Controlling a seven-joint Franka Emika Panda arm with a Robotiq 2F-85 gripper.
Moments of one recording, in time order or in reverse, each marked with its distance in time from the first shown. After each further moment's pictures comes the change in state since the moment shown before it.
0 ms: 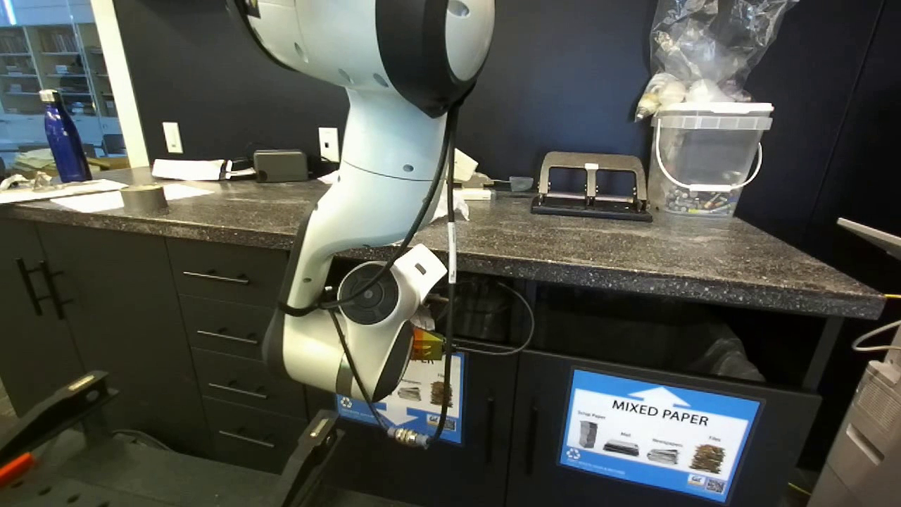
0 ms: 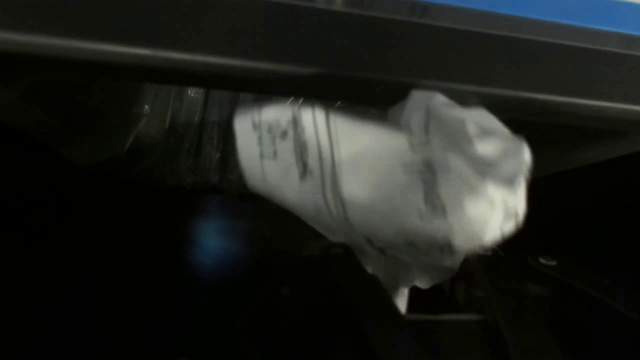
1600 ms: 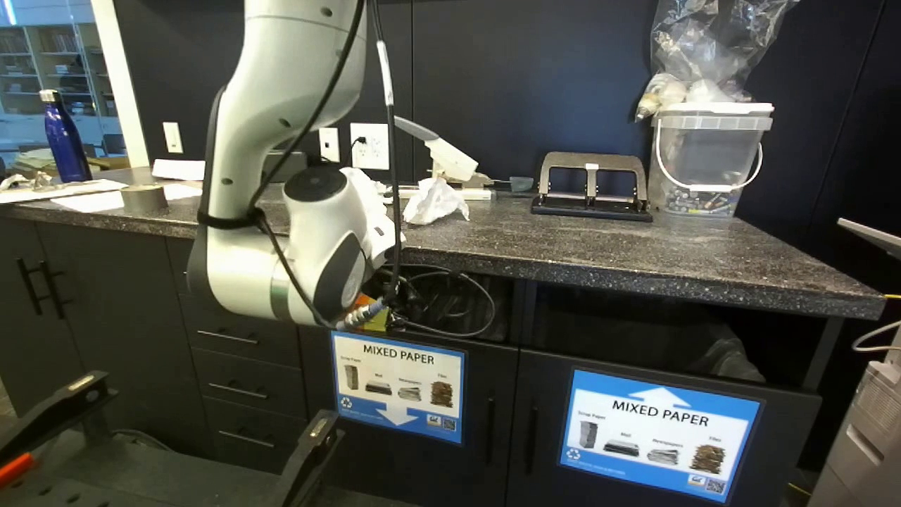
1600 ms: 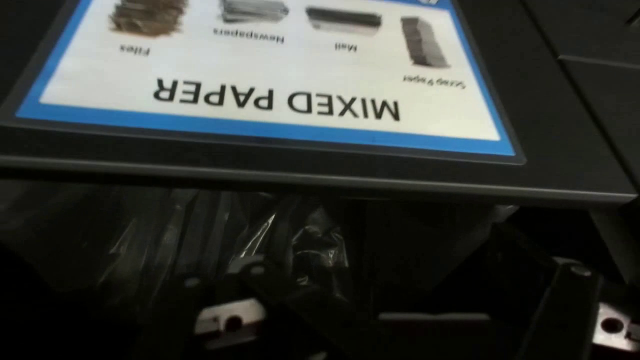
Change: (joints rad) arm 0.268 -0.405 -0.123 -0.434 0.235 -0.363 0.196
